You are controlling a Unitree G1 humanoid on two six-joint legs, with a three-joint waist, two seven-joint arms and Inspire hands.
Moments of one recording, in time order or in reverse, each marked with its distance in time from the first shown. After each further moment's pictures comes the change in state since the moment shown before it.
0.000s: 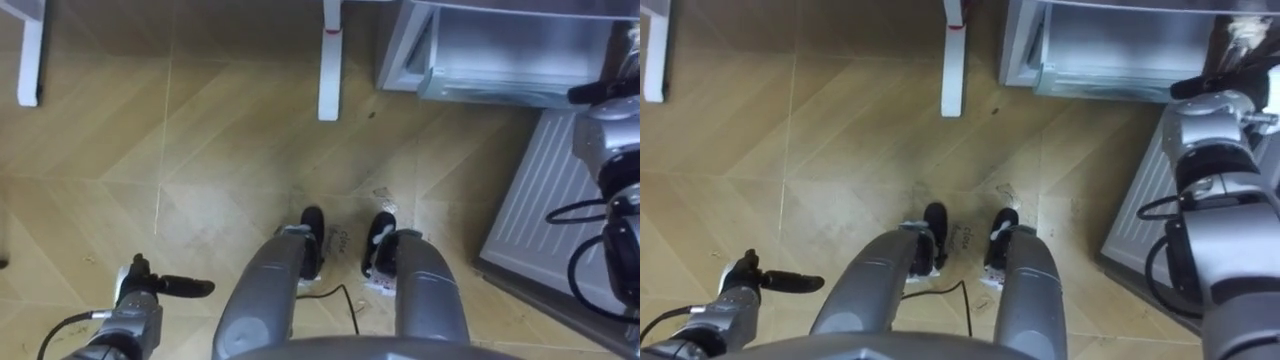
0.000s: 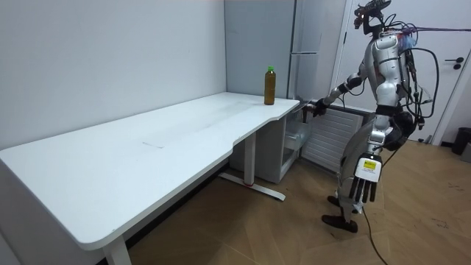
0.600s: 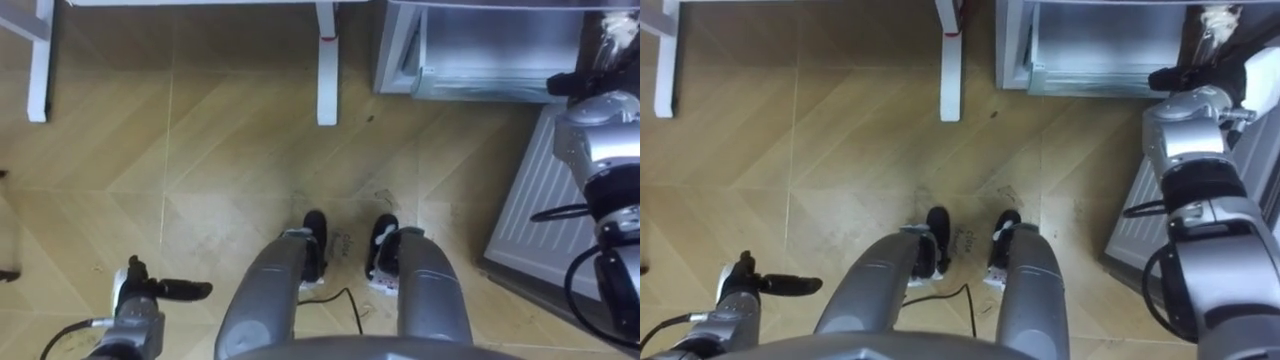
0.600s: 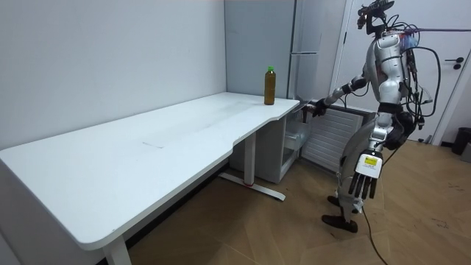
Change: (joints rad) left arm 0.052 -0.007 0.004 -0.020 0.003 -0.032 0.053; right arm 0.077 0.034 0.010 -0.230 -0.001 0.095 -0.042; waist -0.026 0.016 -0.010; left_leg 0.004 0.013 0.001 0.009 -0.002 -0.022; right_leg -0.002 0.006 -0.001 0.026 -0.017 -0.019
